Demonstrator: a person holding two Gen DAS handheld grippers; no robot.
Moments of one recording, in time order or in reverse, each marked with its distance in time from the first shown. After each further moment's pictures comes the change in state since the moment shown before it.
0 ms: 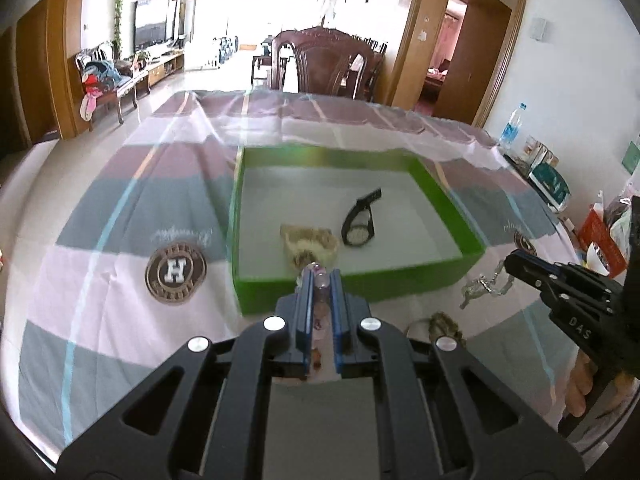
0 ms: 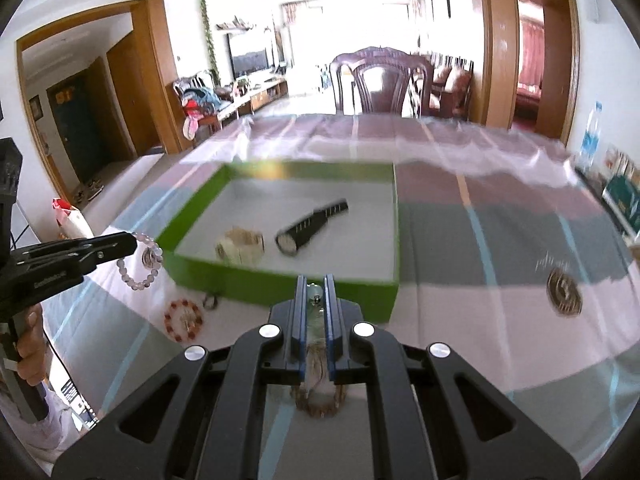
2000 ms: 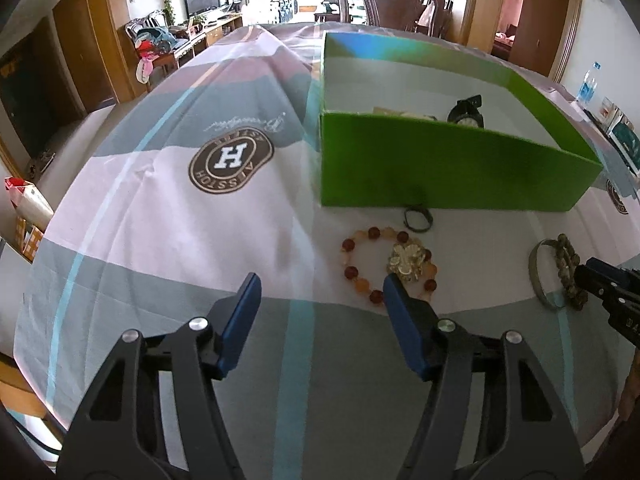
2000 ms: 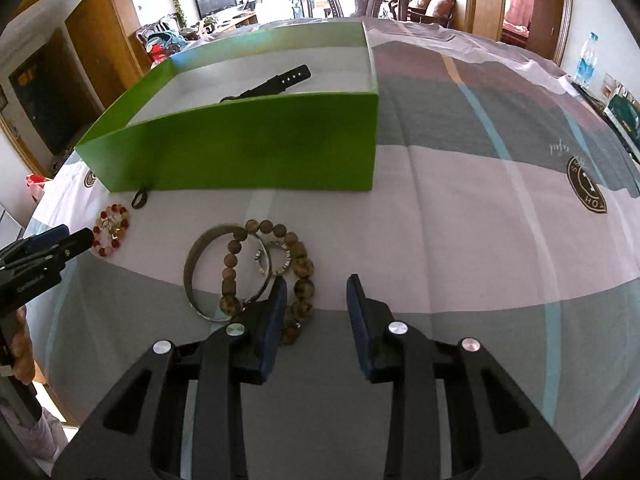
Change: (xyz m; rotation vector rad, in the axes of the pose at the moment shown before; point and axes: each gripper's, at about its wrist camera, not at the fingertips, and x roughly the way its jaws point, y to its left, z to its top) left arm 0.062 0.034 -0.090 -0.052 0.164 0.265; right arm 0.071 -0.024 -0.082 0.077 0.283 -0.065
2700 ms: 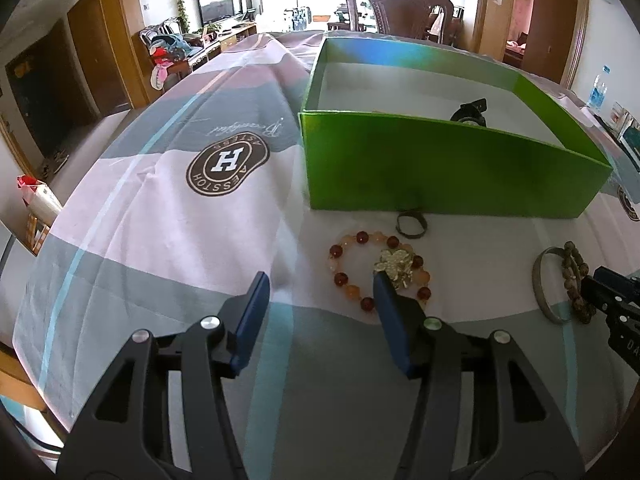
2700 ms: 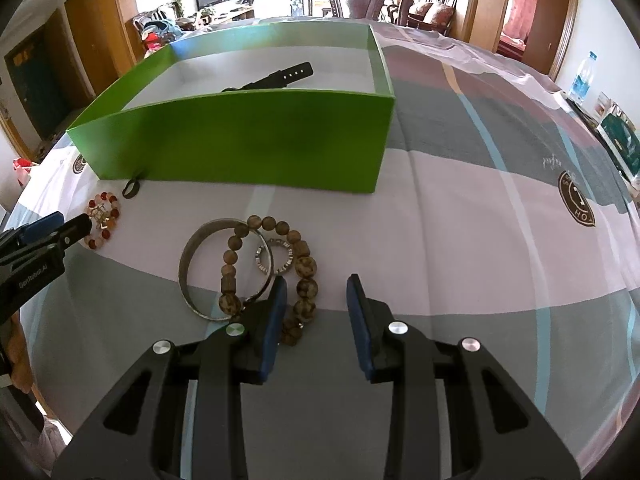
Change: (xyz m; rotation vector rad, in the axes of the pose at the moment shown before) left arm 0.003 -0.017 -0.004 -0.016 -0.043 0.056; right arm 0.000 0.014 0.000 -0.045 0.005 -0.076
